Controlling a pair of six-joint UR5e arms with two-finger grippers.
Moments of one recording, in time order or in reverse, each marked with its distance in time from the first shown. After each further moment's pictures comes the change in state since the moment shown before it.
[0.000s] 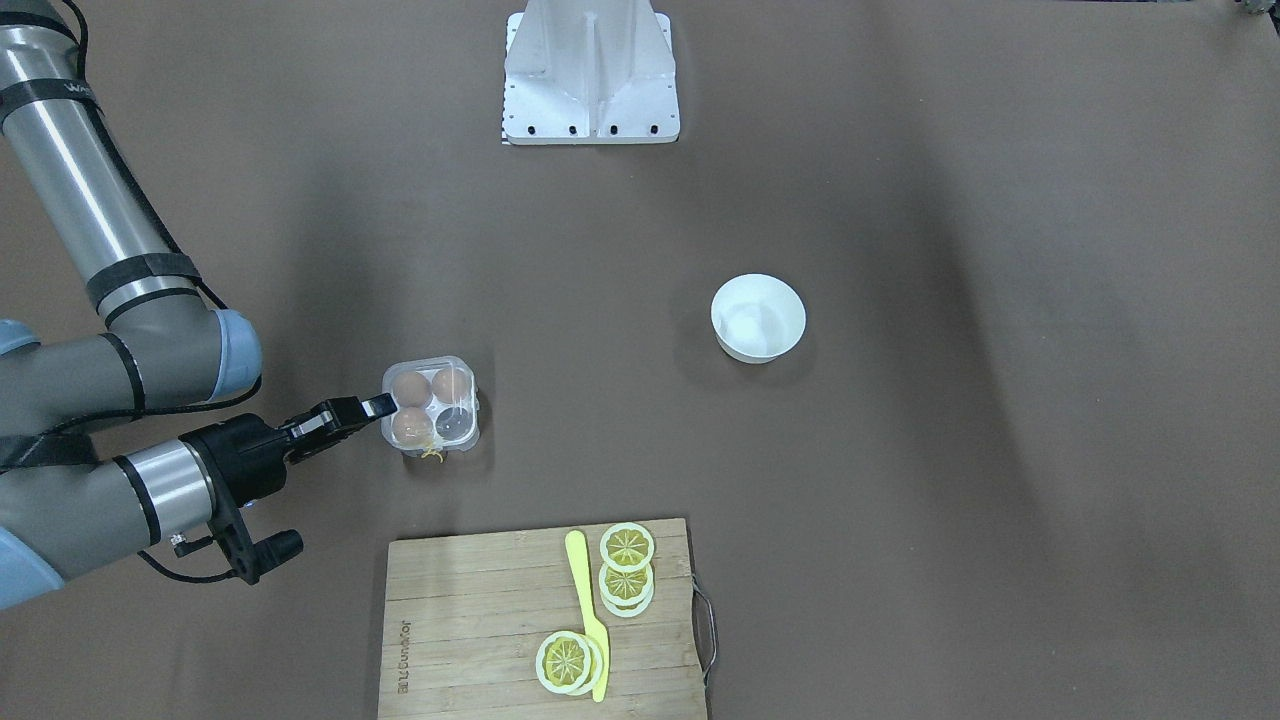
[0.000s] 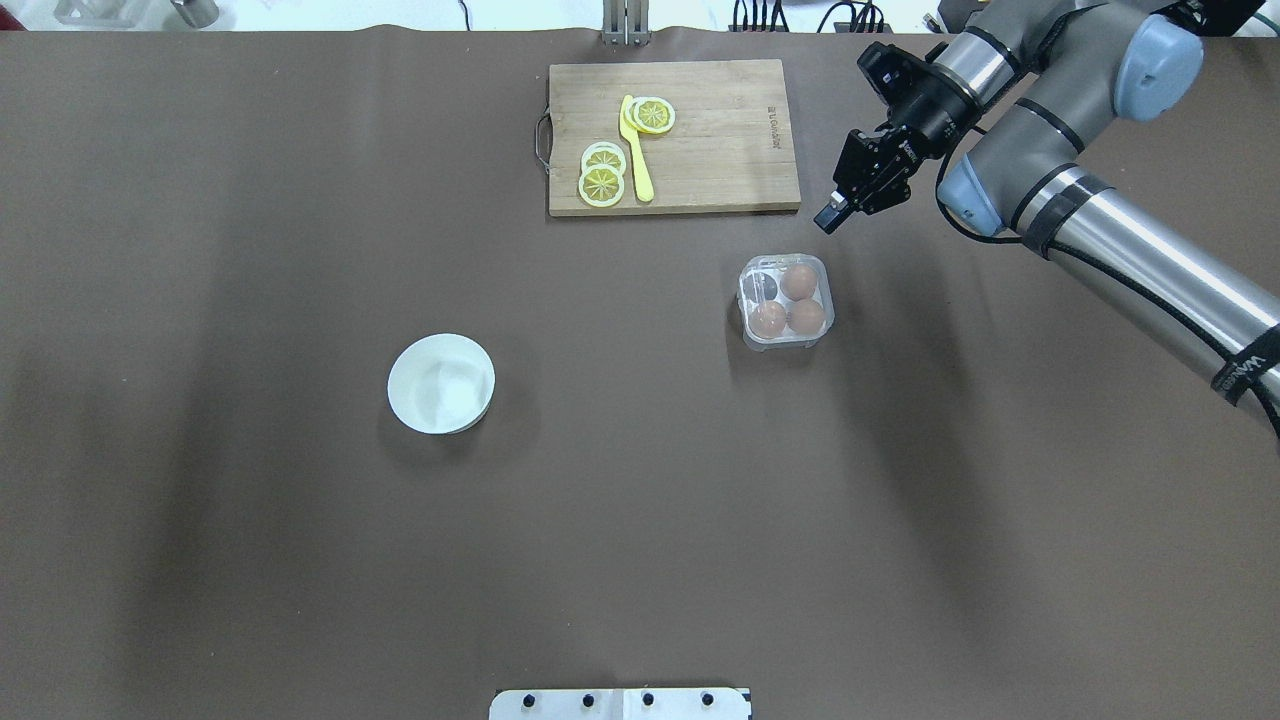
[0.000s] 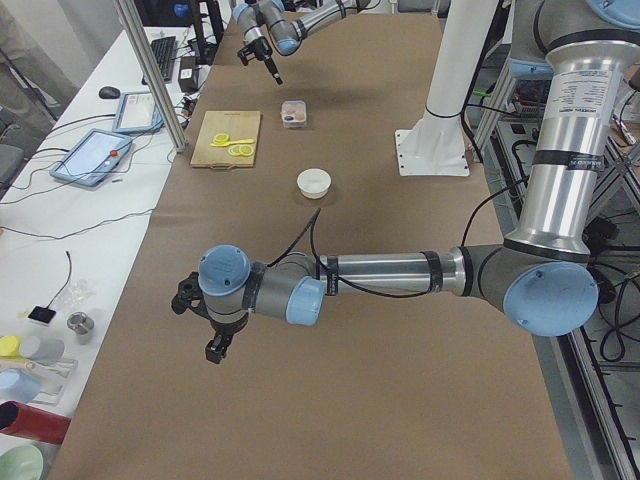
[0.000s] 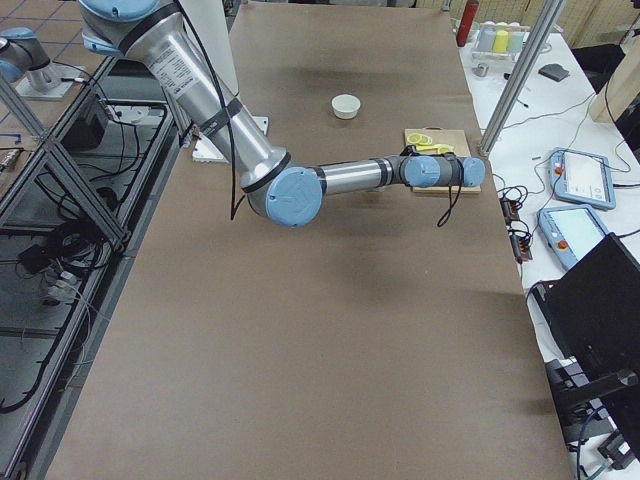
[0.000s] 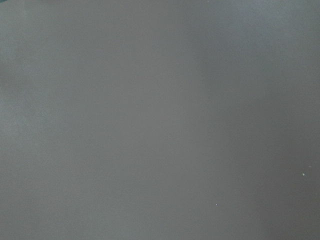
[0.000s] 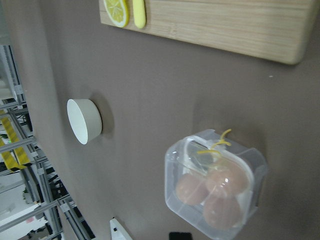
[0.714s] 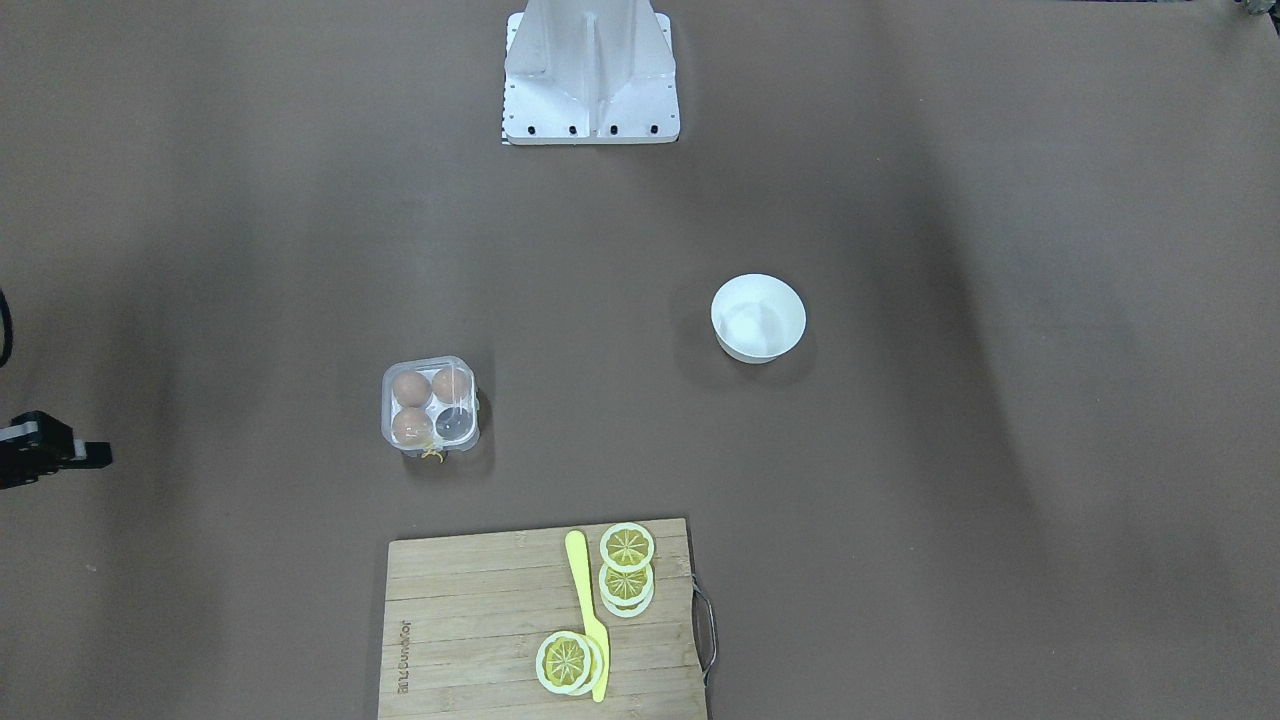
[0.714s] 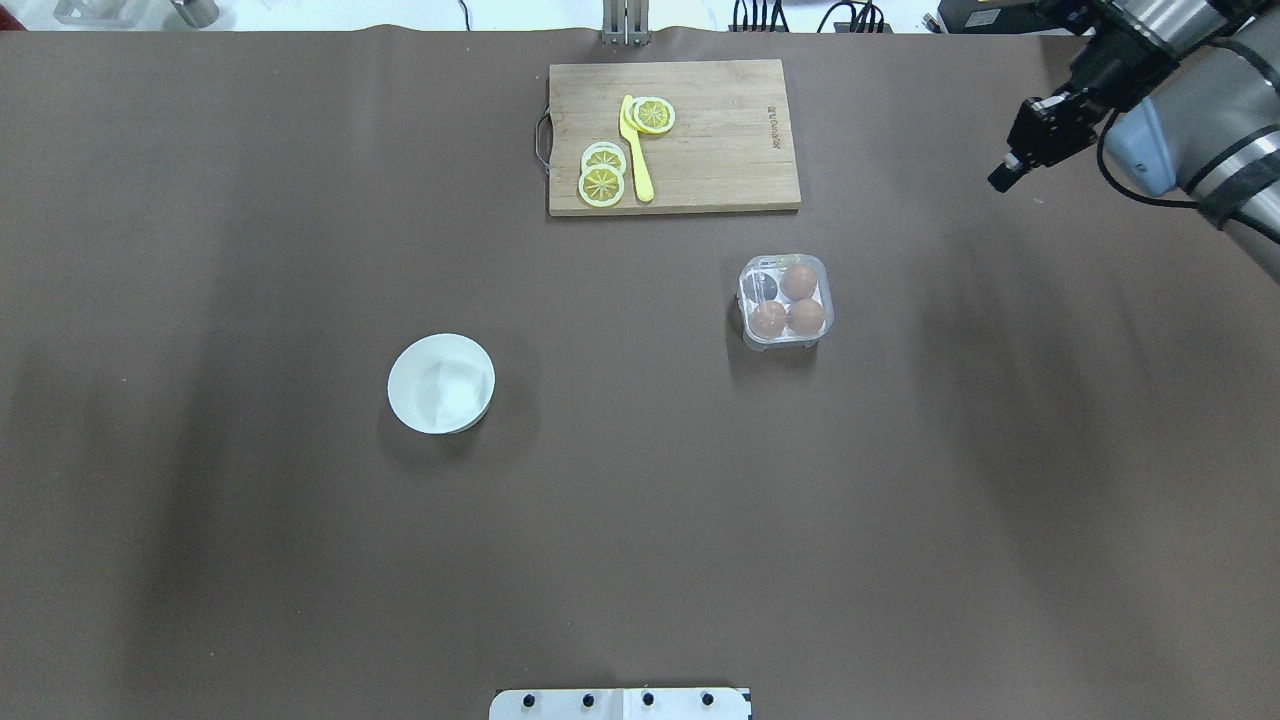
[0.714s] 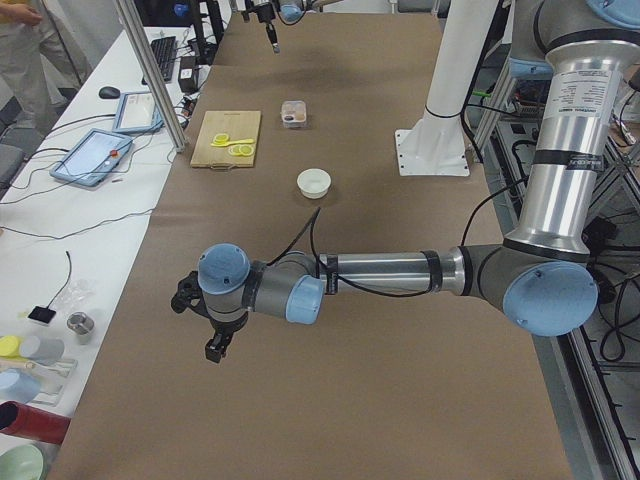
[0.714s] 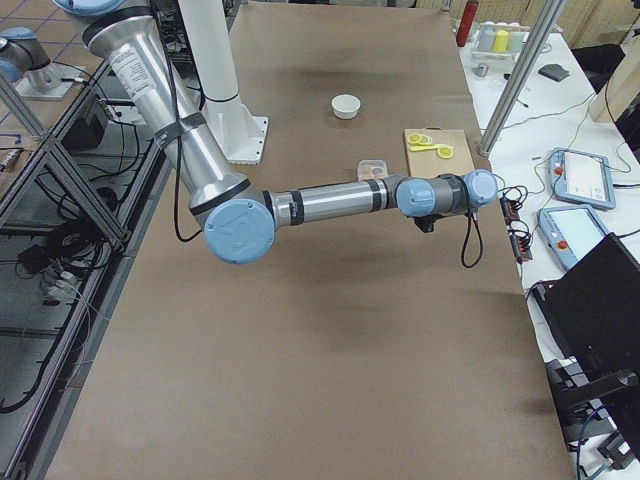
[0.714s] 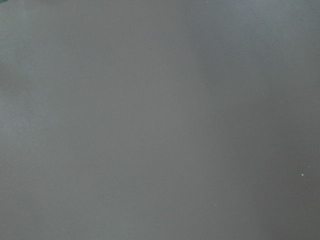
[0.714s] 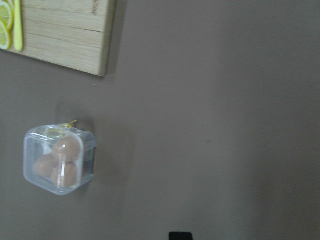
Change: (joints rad) left arm 0.001 -0.004 -0.001 0.006 0.001 -0.001; right arm 0.220 -0.235 0.210 0.108 -0.379 0.018
